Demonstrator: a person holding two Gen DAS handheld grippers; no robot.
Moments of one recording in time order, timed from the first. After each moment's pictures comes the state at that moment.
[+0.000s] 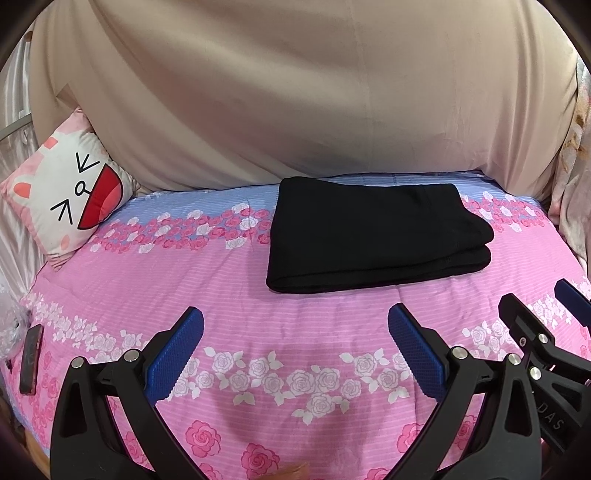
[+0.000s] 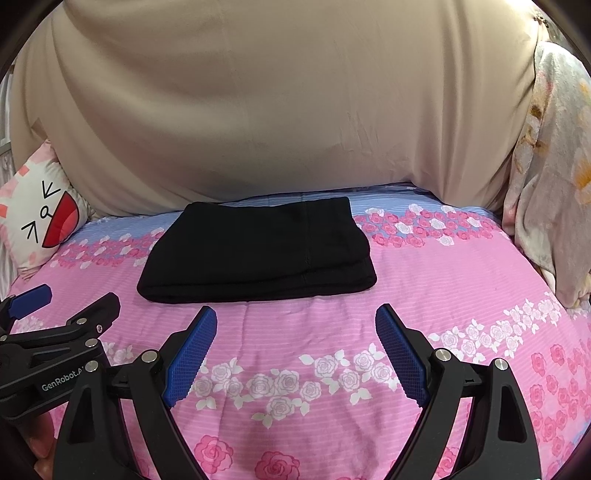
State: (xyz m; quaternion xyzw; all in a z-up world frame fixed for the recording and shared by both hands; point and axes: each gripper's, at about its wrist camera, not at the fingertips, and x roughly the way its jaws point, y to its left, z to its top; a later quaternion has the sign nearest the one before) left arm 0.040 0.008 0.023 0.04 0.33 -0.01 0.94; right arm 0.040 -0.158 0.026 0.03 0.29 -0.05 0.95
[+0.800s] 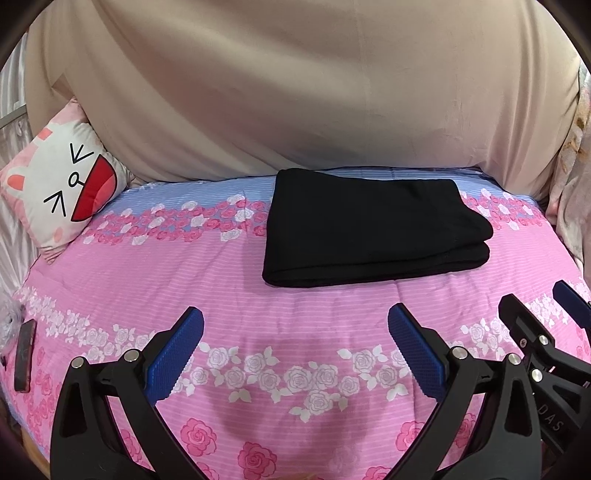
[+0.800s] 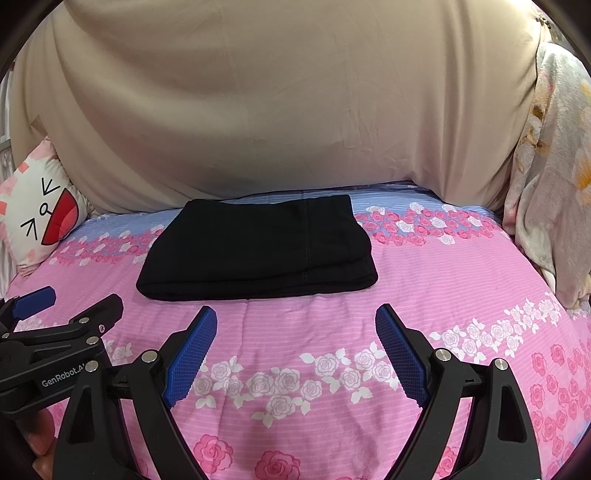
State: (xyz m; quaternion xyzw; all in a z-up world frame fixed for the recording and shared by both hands) left arm 0.046 0.011 0.019 0.03 0.34 -0.02 0.94; right arm 0.041 -0.157 0.024 0.03 0.30 -0.05 0.95
